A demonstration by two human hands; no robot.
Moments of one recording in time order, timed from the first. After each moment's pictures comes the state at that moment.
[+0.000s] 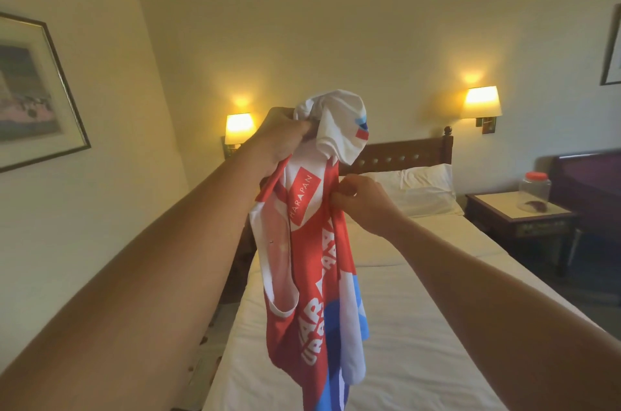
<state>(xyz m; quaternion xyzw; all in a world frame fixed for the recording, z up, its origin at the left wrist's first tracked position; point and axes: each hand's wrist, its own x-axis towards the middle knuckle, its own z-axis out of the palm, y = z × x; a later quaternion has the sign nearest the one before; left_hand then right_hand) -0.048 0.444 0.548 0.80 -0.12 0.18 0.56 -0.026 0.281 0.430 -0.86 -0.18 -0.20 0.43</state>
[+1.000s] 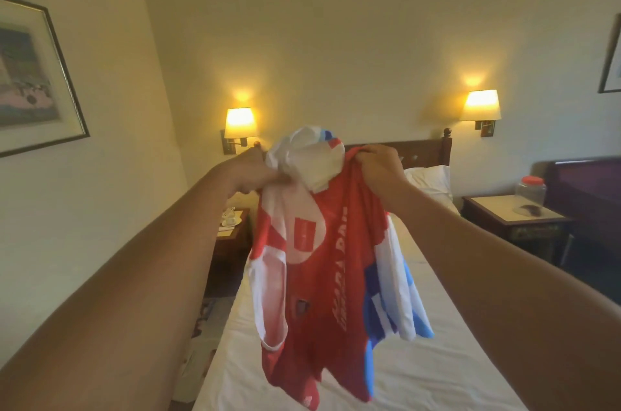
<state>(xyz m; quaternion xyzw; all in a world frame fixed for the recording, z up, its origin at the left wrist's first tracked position) -0.042 0.515 0.505 0.94 -0.05 0.05 0.35 -0.002 0.280 0.463 -0.76 -0.06 -0.23 0.61</state>
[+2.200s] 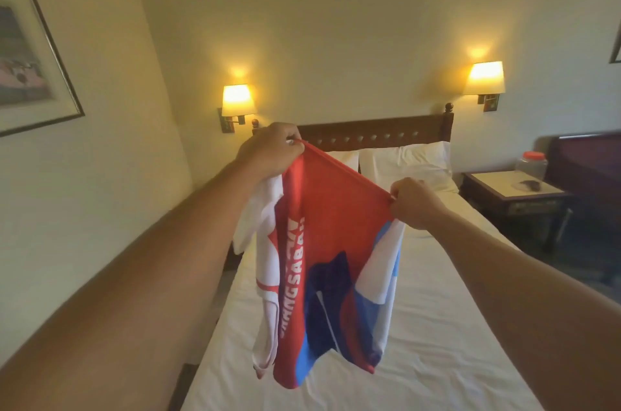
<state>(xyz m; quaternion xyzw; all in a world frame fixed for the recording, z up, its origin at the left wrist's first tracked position) -0.037 0.454 0.481 0.94 -0.09 0.24 0.22 -0.006 0.181 0.375 -0.97 -0.08 -0.14 0.18</state>
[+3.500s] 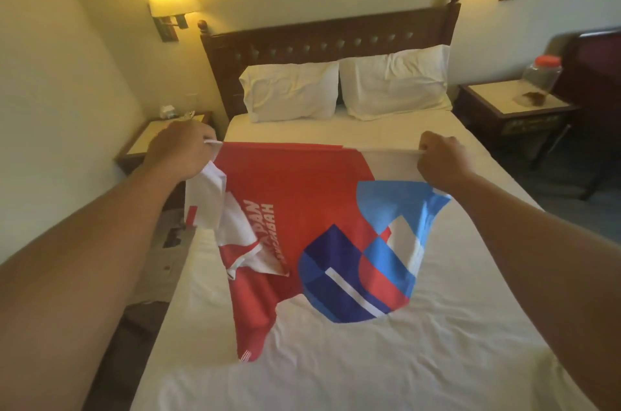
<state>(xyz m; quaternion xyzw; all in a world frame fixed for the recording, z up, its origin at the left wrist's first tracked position) 0.142 0.486 0.345 0.99 -0.01 0.14 0.07 0.168 0.065 0.270 -0.98 0.05 -0.11 0.18</state>
